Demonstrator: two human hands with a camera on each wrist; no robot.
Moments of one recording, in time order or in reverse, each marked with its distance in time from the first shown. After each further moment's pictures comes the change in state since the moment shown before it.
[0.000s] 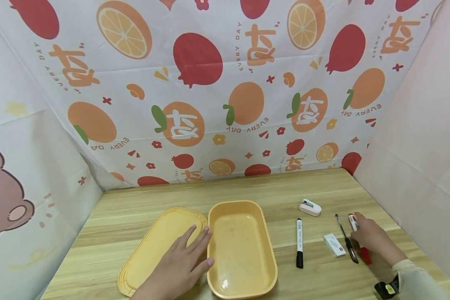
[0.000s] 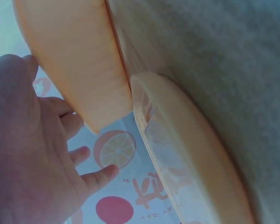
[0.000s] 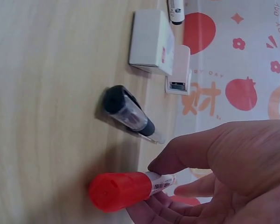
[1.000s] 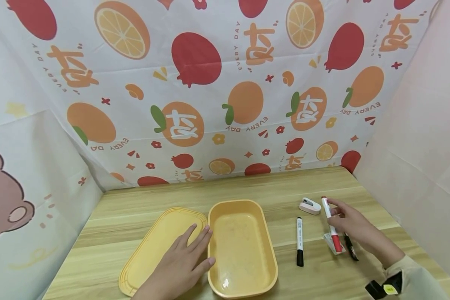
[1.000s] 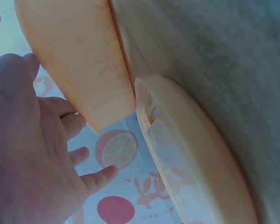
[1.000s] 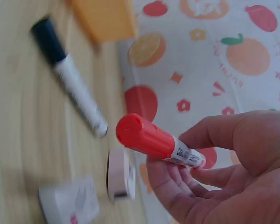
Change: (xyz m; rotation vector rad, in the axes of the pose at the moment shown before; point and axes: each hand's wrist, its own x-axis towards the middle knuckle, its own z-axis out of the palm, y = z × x) left_hand 0.002 0.002 -0.002 -0.043 -0.025 -0.037; right_hand -0.018 -0.081 -0.011 0.529 -0.056 -0.085
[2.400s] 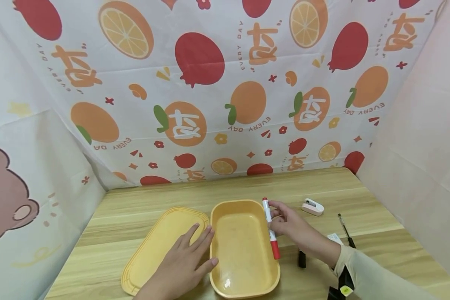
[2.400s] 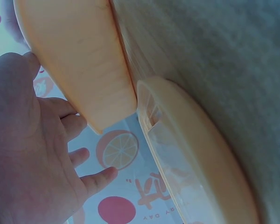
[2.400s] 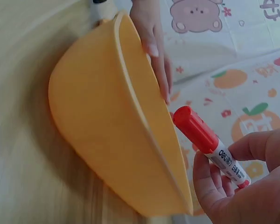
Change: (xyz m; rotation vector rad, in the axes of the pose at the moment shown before) left_hand 0.000 0.000 0.001 0.008 -0.007 0.009; right_hand 0.017 -0.087 0.118 0.380 -0.240 -0.113
